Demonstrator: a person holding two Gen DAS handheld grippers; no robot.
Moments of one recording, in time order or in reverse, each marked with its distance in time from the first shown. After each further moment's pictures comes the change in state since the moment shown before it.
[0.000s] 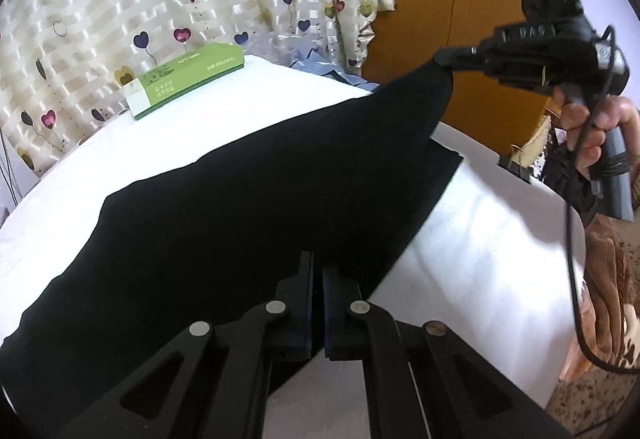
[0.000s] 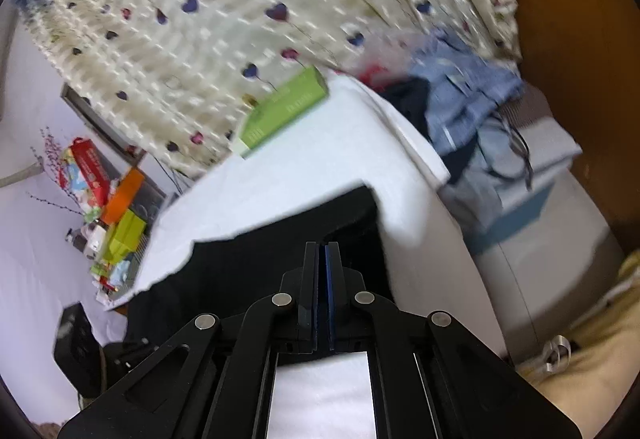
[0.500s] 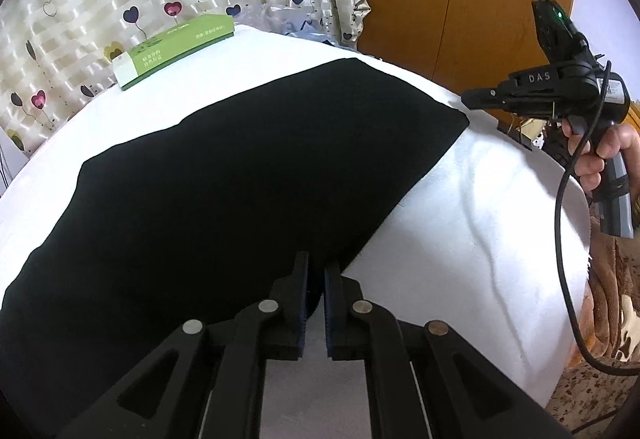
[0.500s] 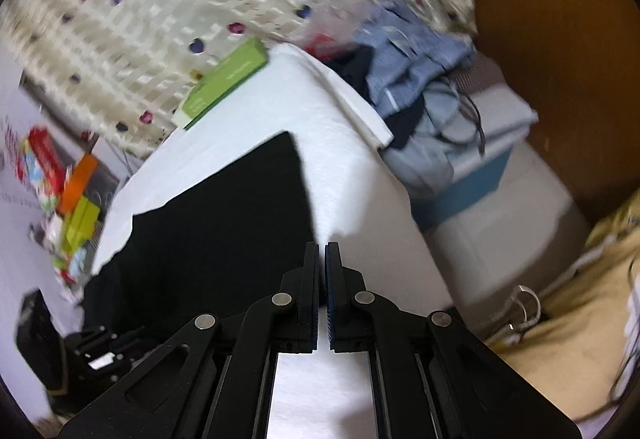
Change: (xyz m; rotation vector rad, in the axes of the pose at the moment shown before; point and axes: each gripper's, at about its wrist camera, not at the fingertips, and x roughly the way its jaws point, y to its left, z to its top) left arm 0.020 -0.011 -0.016 -0.009 0.078 -0.007; right arm 0.006 -0.022 -0.023 -0.017 0.035 -0.158
